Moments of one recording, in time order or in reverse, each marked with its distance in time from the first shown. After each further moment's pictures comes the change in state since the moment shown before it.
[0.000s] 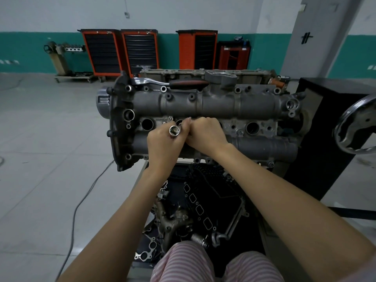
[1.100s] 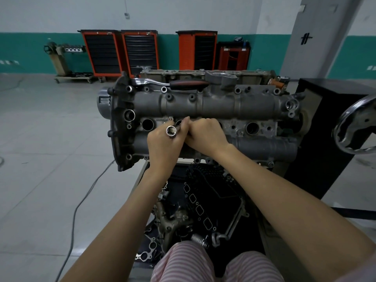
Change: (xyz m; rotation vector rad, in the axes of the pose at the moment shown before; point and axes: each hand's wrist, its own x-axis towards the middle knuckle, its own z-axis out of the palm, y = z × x) left_hand 0.000 0.004 0.000 -0.015 0.041 -0.057; right_hand -0.001 0.001 0.000 -0.021 0.031 -0.085
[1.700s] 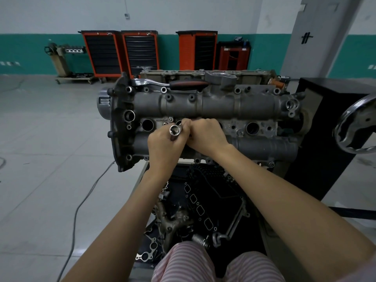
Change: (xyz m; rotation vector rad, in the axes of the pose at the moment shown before) left_hand -0.003 -0.003 -0.002 0.005 -0.032 0.066; right_hand 0.000 0.001 0.002 -0.018 -0.091 0.036
